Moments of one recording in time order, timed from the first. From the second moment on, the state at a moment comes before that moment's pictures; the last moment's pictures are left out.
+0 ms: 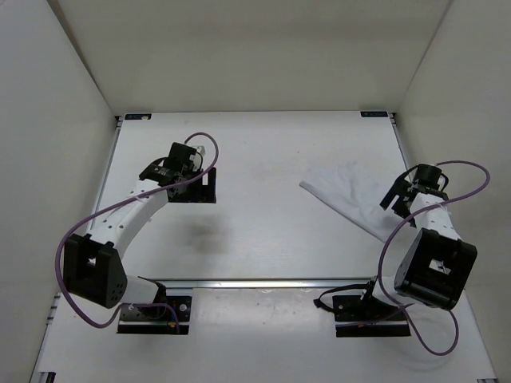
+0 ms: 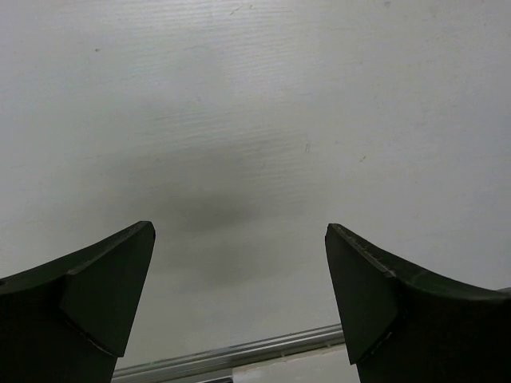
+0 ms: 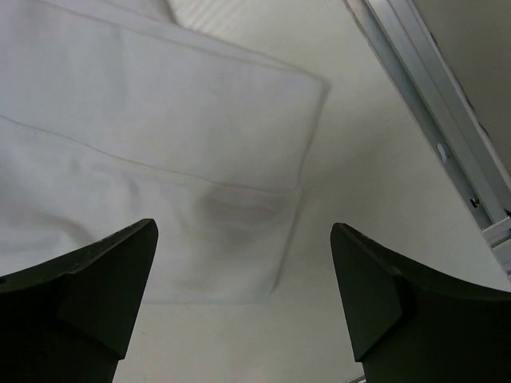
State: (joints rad) left arm -0.35 1.38 1.10 -0.74 0.01 -0.28; right arm -0.42 1.35 0.85 -0.49 0.10 0.21
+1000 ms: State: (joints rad) left arm -0.31 1.38 1.10 -0.69 0.10 -0.29; right arm -0.42 1.67 0.98 -0.46 0.14 0.19
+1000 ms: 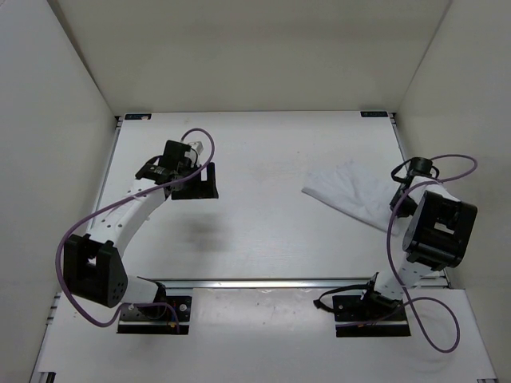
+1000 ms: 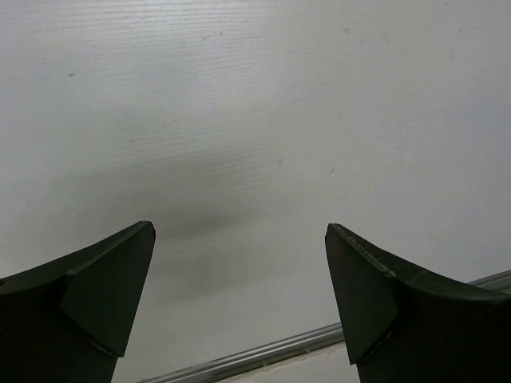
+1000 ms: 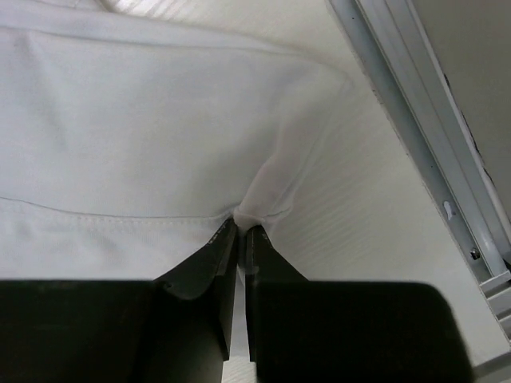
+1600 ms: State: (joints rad) left arm -0.46 1.45 1.06 -0.30 0.38 -0.28; right arm -0.06 1.21 0.83 -0.49 -0.25 0.15
